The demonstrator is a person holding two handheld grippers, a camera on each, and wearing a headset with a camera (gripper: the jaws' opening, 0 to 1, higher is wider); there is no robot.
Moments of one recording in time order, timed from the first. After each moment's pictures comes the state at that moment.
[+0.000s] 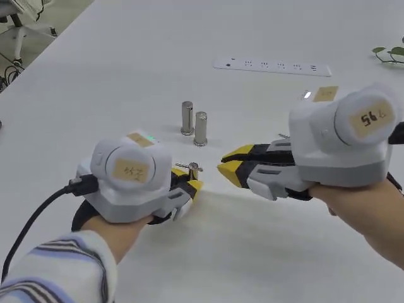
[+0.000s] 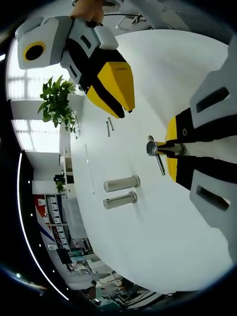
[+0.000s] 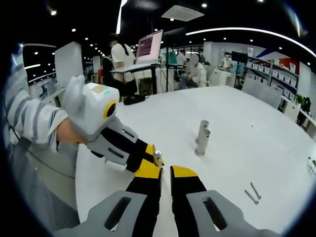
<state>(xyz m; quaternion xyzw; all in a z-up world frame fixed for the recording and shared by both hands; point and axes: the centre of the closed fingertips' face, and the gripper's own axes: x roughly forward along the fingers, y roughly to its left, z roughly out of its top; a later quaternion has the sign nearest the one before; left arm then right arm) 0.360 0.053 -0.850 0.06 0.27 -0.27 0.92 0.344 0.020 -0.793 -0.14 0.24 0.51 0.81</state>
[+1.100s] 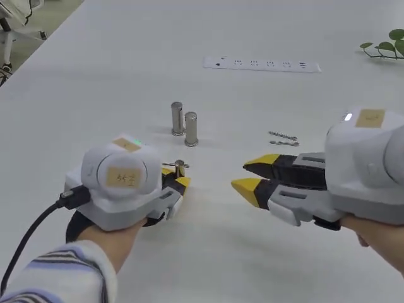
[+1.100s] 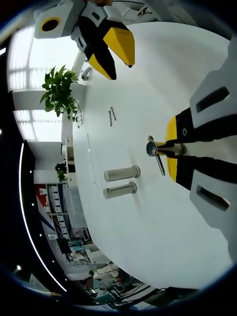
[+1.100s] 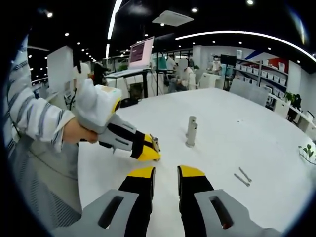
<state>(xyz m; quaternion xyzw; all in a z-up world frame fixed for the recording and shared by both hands) 0.366 0.063 -0.849 0.06 0.26 -0.22 0.94 0.331 -0.015 -0.784 -0.13 0.22 0.47 0.84</state>
